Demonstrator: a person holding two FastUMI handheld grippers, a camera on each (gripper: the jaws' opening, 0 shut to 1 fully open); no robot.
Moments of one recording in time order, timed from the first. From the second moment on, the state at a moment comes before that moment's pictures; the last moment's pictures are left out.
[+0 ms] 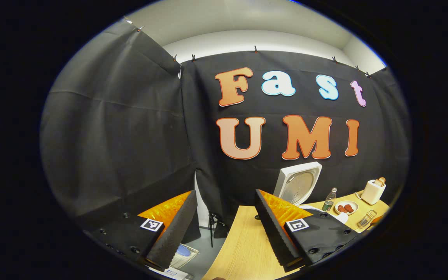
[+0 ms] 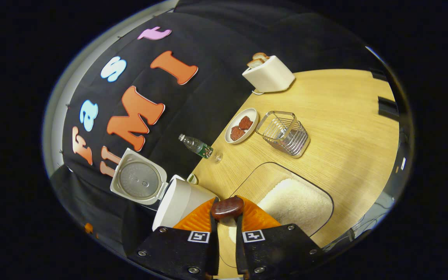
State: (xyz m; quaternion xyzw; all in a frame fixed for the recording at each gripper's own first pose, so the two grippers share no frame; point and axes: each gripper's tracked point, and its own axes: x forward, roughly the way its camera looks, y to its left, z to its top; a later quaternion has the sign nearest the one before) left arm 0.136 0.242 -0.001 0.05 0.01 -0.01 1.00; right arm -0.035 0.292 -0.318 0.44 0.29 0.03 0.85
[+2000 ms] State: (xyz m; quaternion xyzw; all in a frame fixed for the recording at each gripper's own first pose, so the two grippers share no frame) left arm 0.147 0.248 -0.009 0.02 0.02 0.00 1.00; right arm 0.060 0.365 -0.168 0.66 0.26 0.12 0.70
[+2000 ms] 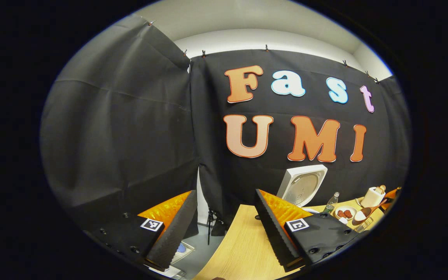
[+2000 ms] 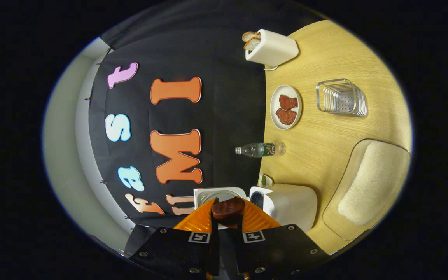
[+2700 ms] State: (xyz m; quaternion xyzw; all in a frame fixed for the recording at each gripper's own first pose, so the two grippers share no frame) left arm 0.165 0.241 -0.022 0.00 0.04 -0.01 1.00; right arm 0.133 0.470 -0.118 0.64 0.26 0.16 0.70
